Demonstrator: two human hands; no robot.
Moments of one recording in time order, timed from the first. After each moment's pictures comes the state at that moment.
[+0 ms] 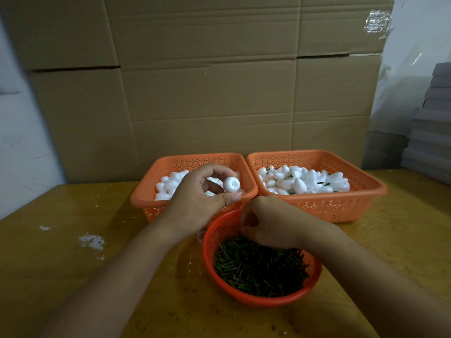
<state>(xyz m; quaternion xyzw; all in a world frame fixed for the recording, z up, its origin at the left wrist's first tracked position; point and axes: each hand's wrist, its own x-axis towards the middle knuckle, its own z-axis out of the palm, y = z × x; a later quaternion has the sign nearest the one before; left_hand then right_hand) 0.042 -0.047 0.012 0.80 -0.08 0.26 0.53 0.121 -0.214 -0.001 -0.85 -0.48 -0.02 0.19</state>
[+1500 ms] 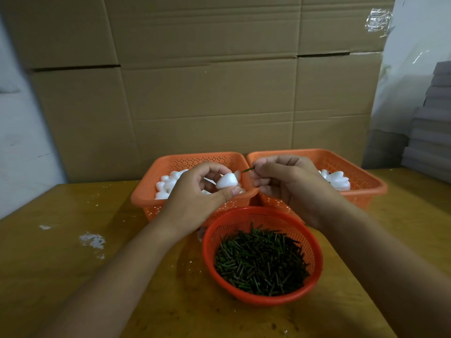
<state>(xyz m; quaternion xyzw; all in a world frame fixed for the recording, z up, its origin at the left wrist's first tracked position) 0.046 -0.040 0.006 0.80 -0.07 0.29 0.51 0.122 -0.225 0.036 -0.58 -0.27 0.17 0.75</state>
